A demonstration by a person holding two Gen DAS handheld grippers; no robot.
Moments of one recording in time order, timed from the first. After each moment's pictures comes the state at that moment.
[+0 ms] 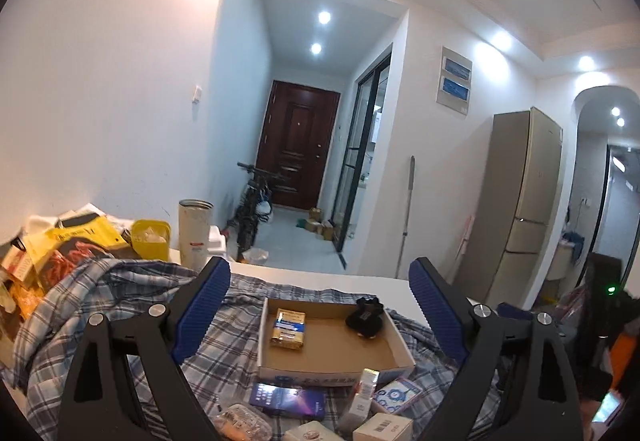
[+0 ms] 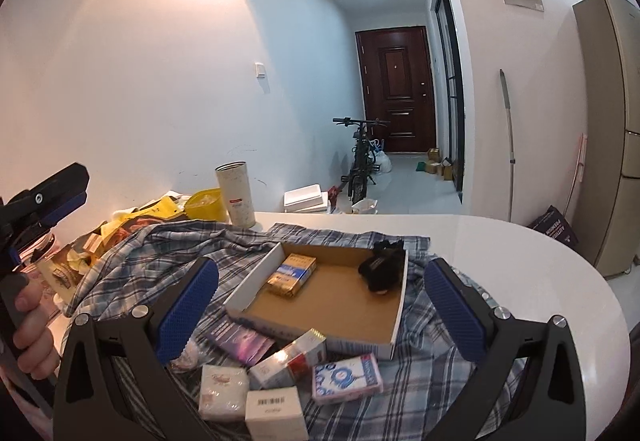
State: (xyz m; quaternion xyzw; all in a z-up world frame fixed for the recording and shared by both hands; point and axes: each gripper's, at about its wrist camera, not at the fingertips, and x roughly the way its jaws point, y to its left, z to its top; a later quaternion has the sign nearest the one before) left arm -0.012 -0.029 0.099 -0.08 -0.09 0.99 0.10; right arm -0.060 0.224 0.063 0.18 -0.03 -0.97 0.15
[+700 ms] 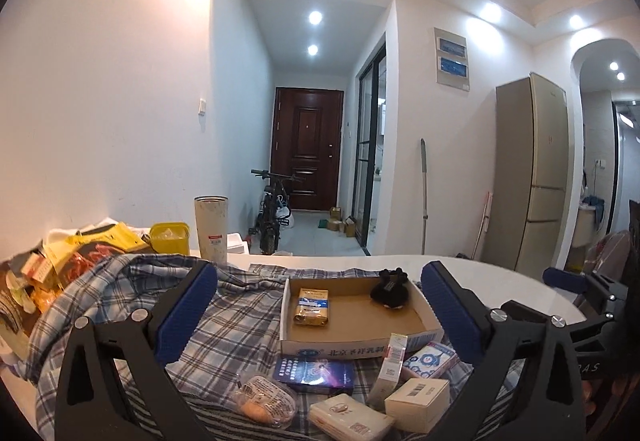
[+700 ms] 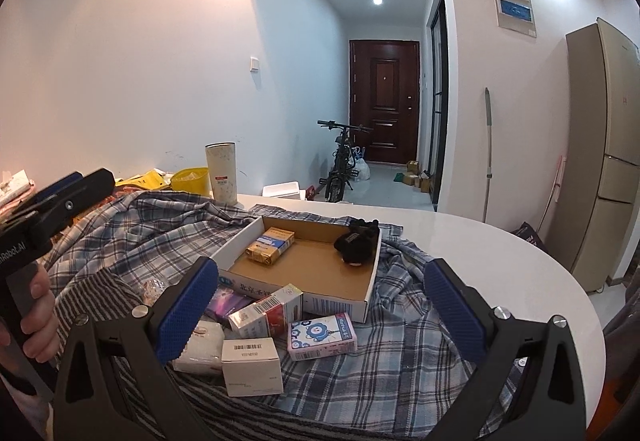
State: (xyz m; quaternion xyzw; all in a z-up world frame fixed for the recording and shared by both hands) left arm 0.006 -0.009 0.049 -0.08 -0.02 0.99 0.07; right arm -0.016 0.226 0.033 0.16 0.02 -0.98 0.11
